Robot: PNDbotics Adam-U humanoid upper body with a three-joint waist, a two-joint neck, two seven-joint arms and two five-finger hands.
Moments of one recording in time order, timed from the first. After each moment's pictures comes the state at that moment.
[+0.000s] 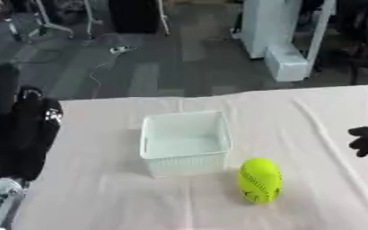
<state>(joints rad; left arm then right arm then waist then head) -0.36 0.40 -0.12 -1.98 1.15 -0.31 -0.47 -0.09 -1.06 0.10 -1.73 -0.20 -0.71 0.39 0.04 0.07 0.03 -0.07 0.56</state>
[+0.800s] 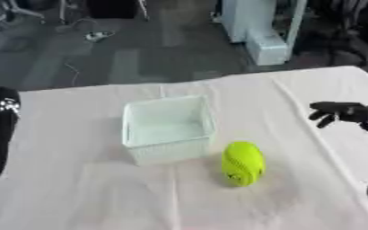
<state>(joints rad) -0.37 0.40 -0.13 -1.98 1.15 -0.29 -0.46 -0.20 -0.99 0.17 -1.59 -0.17 -0.66 0.44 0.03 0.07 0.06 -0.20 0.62</state>
